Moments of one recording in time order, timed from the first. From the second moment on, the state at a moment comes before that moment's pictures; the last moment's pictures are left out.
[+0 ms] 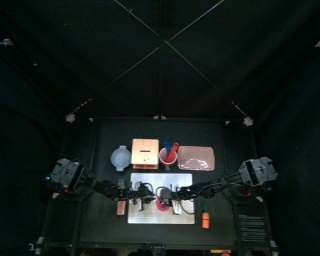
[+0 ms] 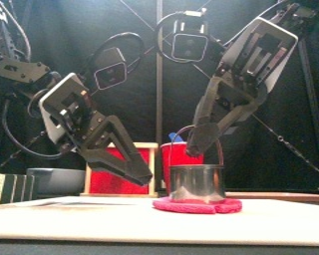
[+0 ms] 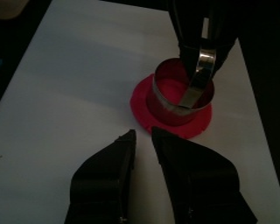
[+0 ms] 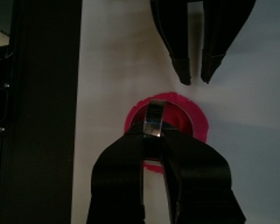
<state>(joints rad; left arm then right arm) -0.31 0.25 0.84 -0.56 -0.58 0.17 0.22 0.08 0.63 0.38 0.09 -0.13</state>
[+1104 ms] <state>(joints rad) -0.30 0.25 0.84 -0.56 -0.56 0.17 0.22 0.11 0.63 0.39 0.09 -0.13</state>
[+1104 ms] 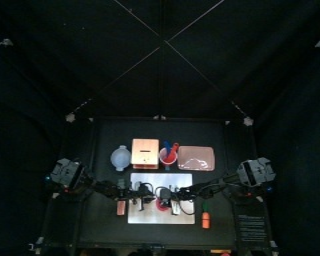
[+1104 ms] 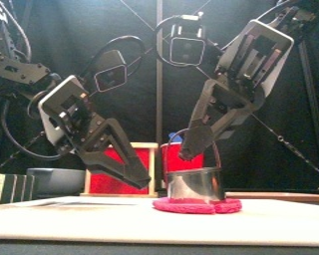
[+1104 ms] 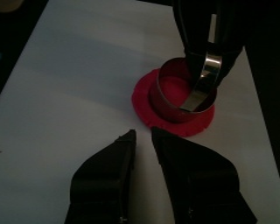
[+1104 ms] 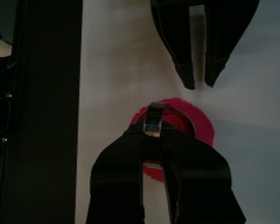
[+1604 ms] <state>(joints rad) -0.30 0.21 0.84 -0.54 -0.60 0.17 0.22 0.11 0.65 0.38 0.10 -0.13</state>
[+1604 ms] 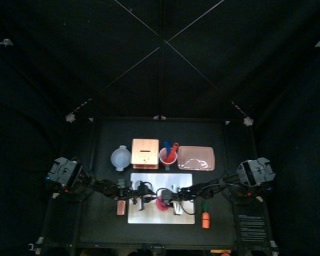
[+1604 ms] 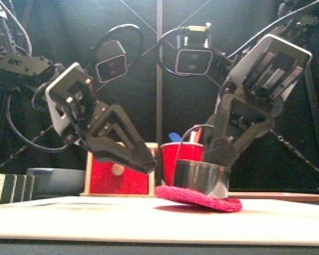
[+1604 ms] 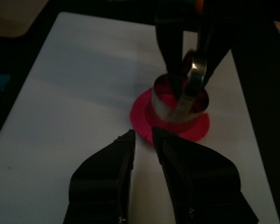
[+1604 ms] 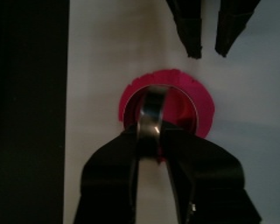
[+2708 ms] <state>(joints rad) -0.40 0.20 0.81 -0.45 -0.66 0.23 0.20 -0.06 0.75 0.33 -0.02 -0.13</state>
